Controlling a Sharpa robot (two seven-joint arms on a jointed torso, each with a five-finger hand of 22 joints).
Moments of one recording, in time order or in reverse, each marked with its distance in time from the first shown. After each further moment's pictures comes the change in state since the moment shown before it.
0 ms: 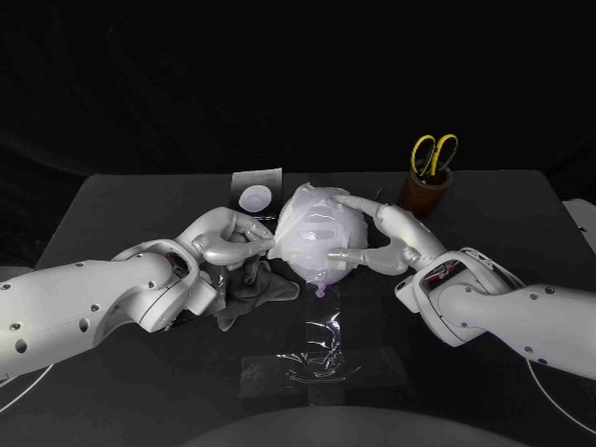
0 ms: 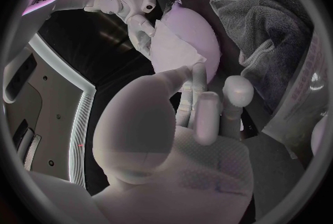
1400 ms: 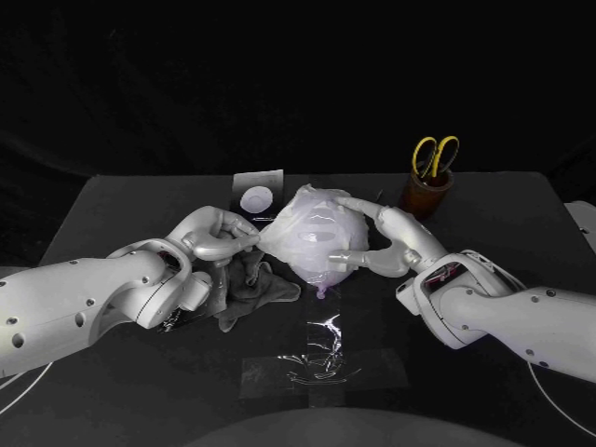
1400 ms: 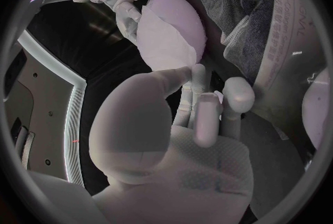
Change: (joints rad) left arm 0.000 -0.013 0.000 -0.033 0.058 -0.050 -0.039; left_hand -0.046 -0.062 0.177 -0.030 0.001 -0.003 0.001 0.037 0.000 0.002 0.002 0.052 0.041 0.018 -0.003 0.008 0.027 0.000 0.029 -0.004 0.038 0.045; right arm -0.002 0.001 0.000 -0.001 0.001 0.001 0.003; right_hand 0.000 0.000 0.000 0.000 0.000 -0.002 -0.002 -0.002 -0.002 -0.005 0.002 0.004 -0.001 0.000 0.000 0.000 -0.002 0.000 0.000 0.000 0.000 0.001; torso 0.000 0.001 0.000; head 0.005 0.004
